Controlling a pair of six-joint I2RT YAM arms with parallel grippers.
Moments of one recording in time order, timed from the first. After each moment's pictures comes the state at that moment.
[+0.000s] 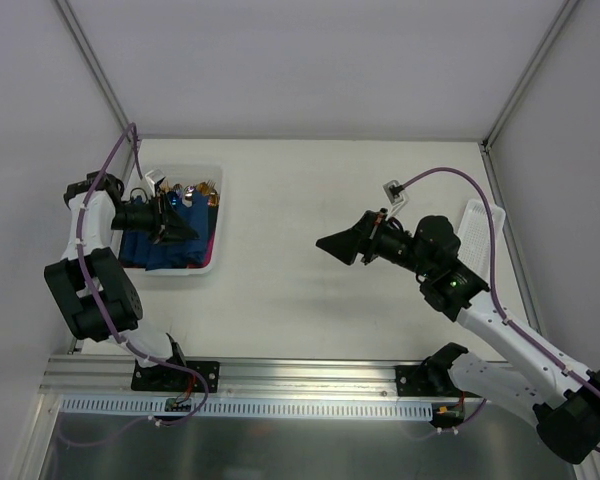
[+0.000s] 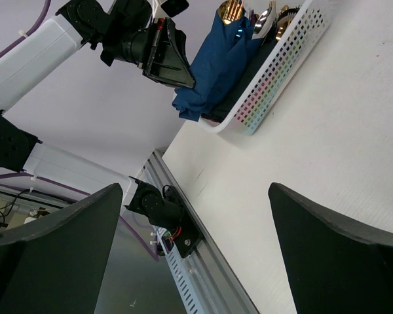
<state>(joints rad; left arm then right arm) 0.39 1.58 1.28 -1.24 1.03 0.22 0.65 0.90 0.72 0.11 -0.40 0.78</state>
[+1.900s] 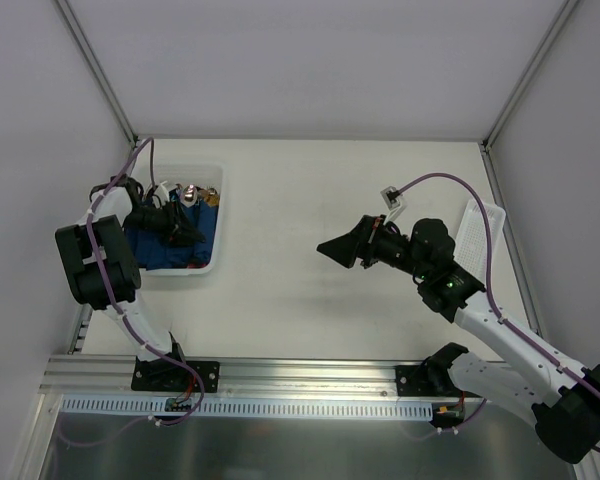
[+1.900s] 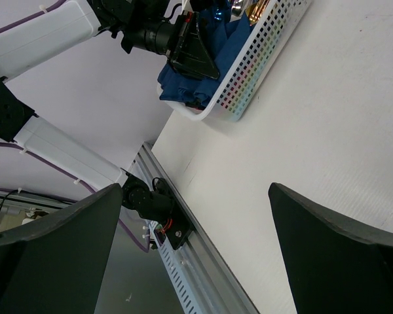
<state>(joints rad) 0.33 1.82 1.26 -1.01 0.91 0.05 0.64 0.91 0.67 0.10 -0.41 0.79</state>
